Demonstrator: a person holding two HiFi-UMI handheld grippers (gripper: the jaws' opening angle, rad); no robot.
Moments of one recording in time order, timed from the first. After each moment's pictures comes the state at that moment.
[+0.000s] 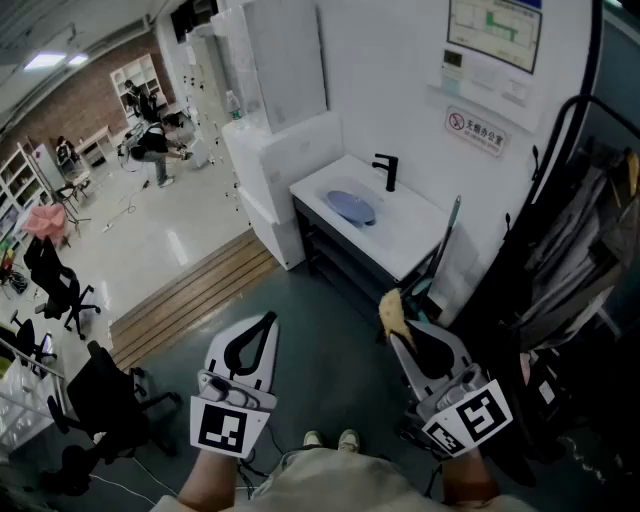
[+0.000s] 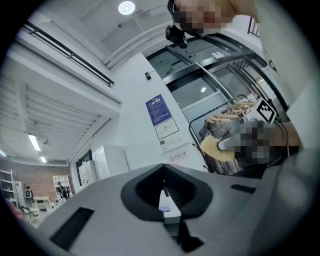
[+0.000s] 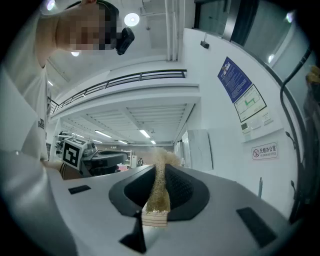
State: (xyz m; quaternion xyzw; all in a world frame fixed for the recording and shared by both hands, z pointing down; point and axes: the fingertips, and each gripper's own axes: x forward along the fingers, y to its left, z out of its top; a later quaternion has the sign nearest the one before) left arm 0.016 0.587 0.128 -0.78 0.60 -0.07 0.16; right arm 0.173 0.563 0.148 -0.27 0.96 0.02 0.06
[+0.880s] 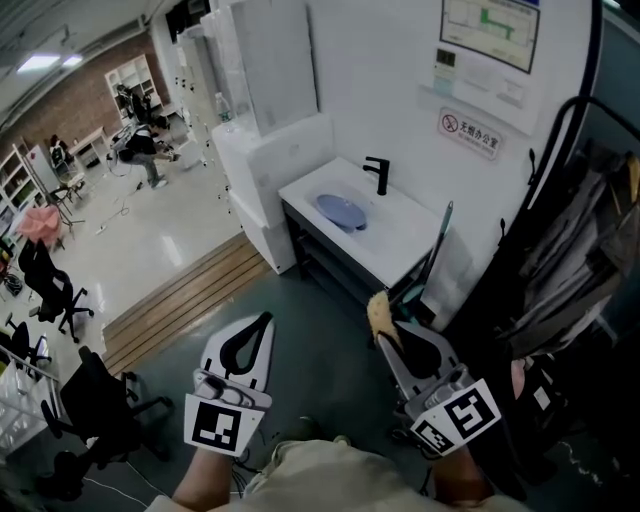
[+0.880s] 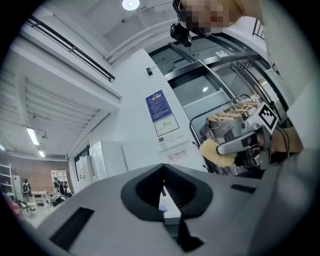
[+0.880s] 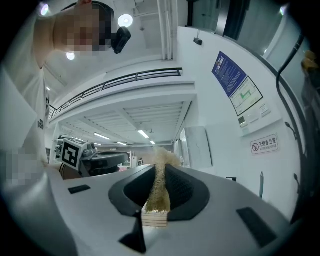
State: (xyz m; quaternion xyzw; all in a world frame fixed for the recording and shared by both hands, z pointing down) left arm 0.031 0.548 0.136 -0.78 0.60 -0.06 0.14; right arm 0.180 0.525 0.164 -0.27 0.96 0.00 0.06
